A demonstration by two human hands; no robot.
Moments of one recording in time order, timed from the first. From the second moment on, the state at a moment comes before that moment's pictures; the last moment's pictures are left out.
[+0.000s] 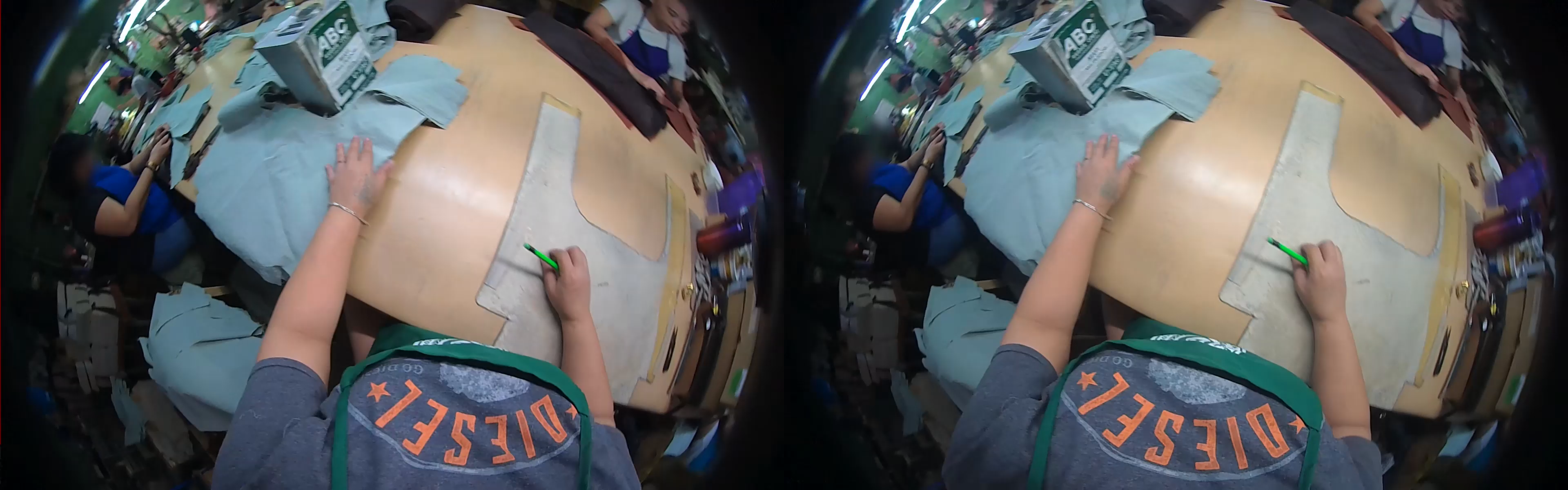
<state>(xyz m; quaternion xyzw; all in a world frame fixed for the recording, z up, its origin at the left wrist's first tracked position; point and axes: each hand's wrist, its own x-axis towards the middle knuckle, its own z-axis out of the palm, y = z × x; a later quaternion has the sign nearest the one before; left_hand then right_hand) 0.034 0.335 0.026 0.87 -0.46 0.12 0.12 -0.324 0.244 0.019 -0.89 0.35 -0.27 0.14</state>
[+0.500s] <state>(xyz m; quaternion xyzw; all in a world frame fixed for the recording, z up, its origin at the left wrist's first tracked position) 0.075 0.245 0.054 0.84 -0.54 0.06 -0.01 -0.330 0.241 0.016 -0.89 0.33 -0.29 0.14</state>
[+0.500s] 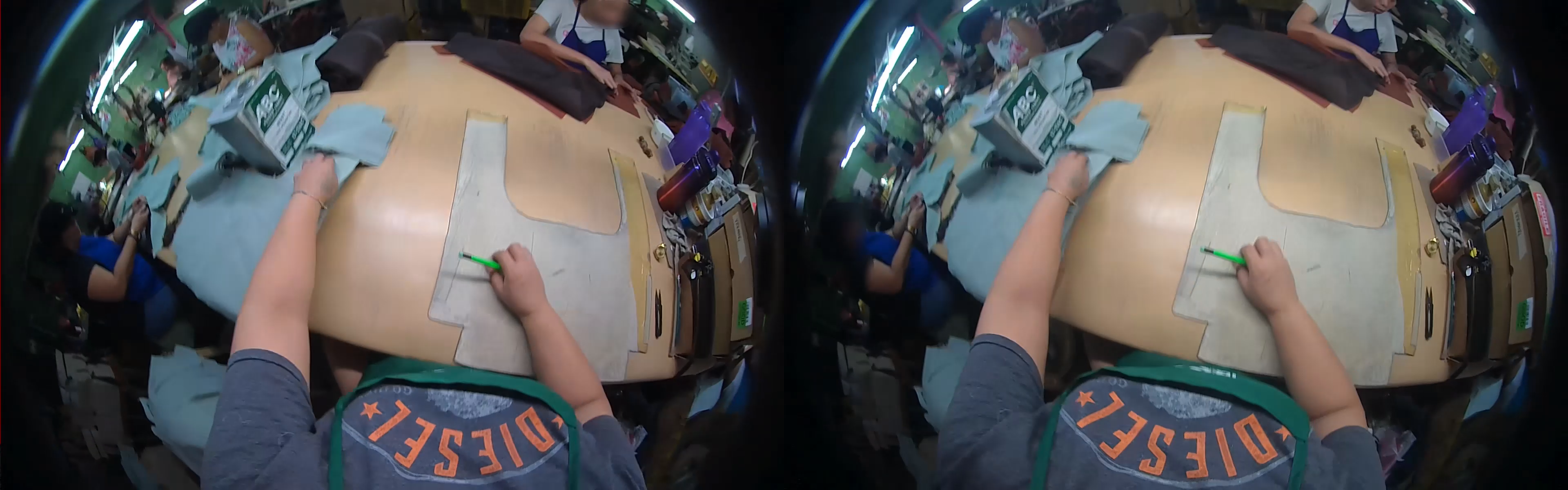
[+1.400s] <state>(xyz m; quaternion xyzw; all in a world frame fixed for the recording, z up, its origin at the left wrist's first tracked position) 0.017 0.292 0.065 0.82 -0.51 0.25 0.05 -0.337 0.230 0.020 -0.87 0.31 -0.27 0.26</state>
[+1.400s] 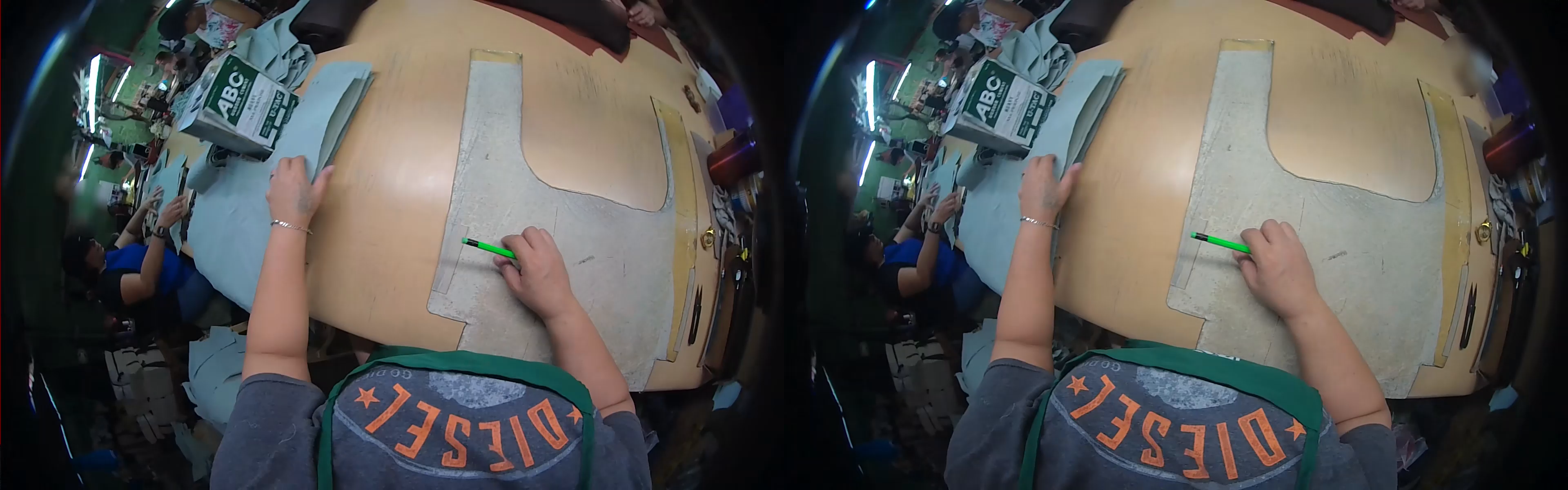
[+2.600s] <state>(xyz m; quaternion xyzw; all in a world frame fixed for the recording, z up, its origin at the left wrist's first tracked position) 0.097 0.355 0.115 0.40 -0.13 -0.20 0.88 -0.075 0.308 0.086 -0.79 0.20 -0.20 0.54</state>
